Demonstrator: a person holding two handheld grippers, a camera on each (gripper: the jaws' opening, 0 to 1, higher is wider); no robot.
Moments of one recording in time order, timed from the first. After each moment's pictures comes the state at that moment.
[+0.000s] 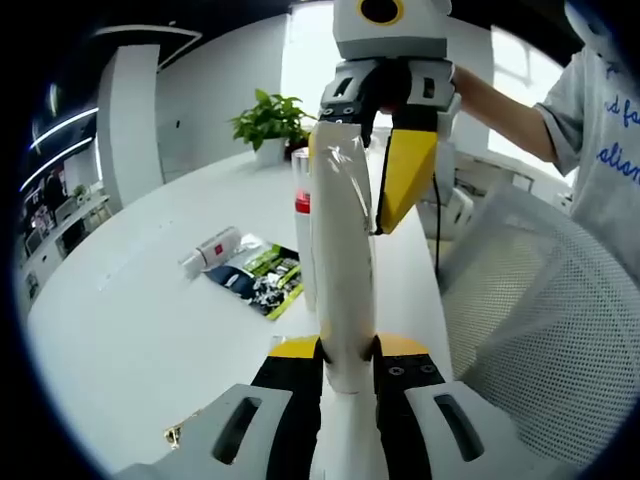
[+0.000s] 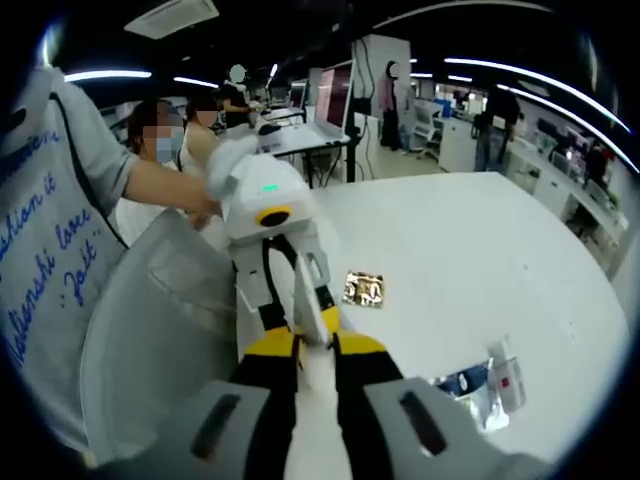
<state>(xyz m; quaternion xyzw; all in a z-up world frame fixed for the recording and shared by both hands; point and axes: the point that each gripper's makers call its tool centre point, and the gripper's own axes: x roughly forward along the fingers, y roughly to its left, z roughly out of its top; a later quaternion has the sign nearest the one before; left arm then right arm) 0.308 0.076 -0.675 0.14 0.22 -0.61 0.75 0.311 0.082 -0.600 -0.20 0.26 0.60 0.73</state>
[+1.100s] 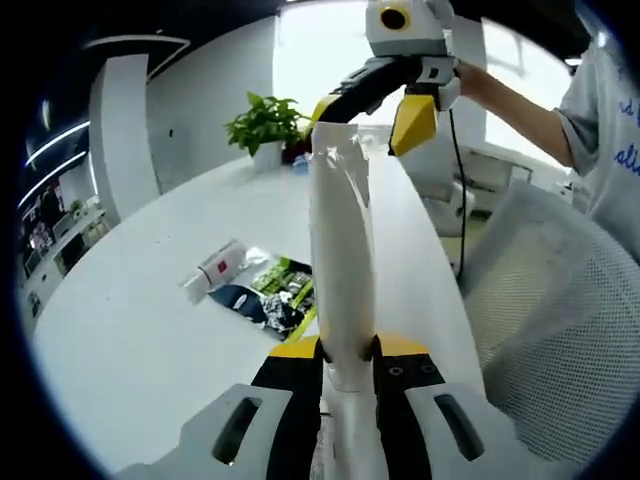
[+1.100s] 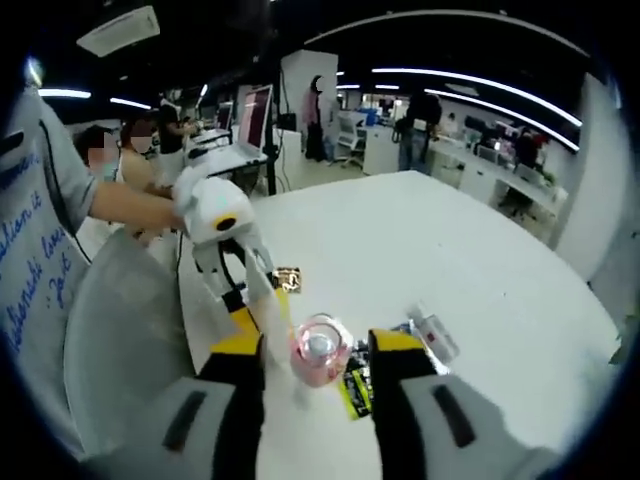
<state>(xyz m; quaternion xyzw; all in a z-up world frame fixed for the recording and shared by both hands) 0.336 0.053 -0.674 0.17 0.20 -0.61 0.74 0.347 -0.006 -0.580 -0.18 0.25 0.46 0.83</state>
